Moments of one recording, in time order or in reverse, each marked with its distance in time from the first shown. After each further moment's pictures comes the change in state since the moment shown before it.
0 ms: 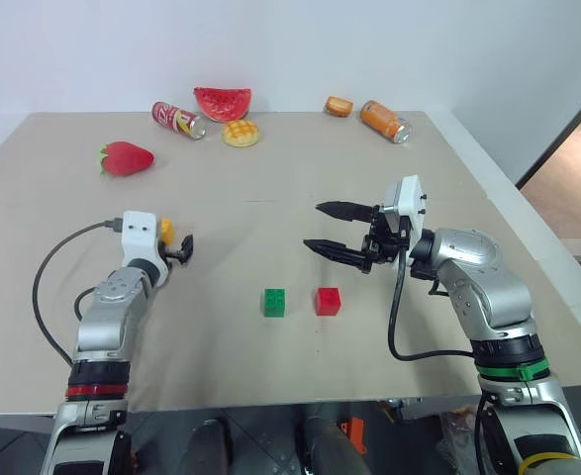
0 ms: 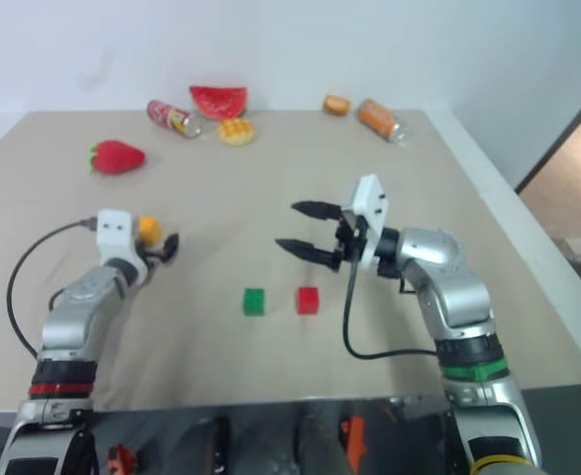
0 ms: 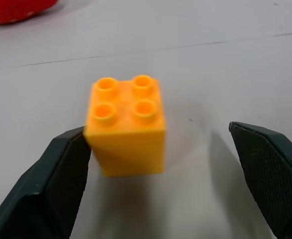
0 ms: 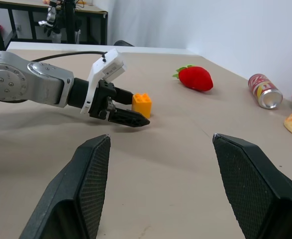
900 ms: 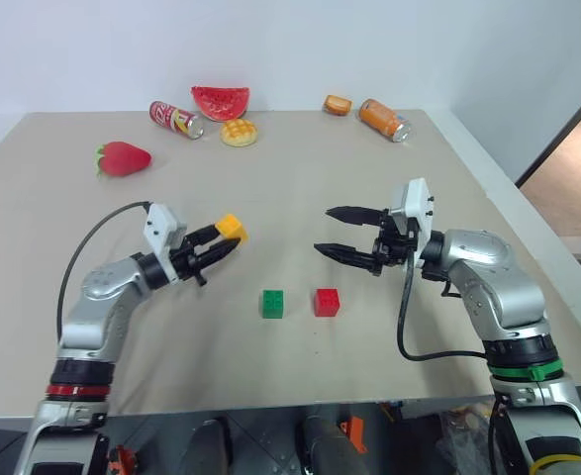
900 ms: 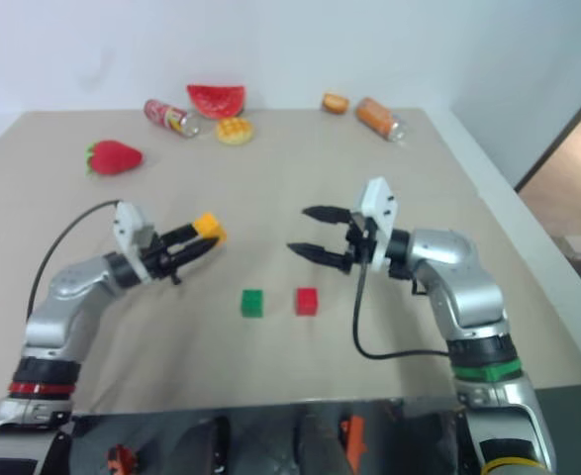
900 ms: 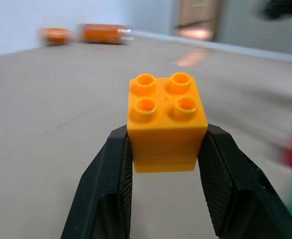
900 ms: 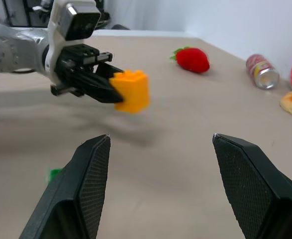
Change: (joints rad) left arm 0.040 0.191 -0.095 -0.027 -0.301 -0.249 -0.913; right arm 0.041 -0.098 -0.019 -0.035 0.034 0.058 0.062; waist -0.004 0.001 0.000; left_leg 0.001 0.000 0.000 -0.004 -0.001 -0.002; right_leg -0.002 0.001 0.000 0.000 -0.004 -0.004
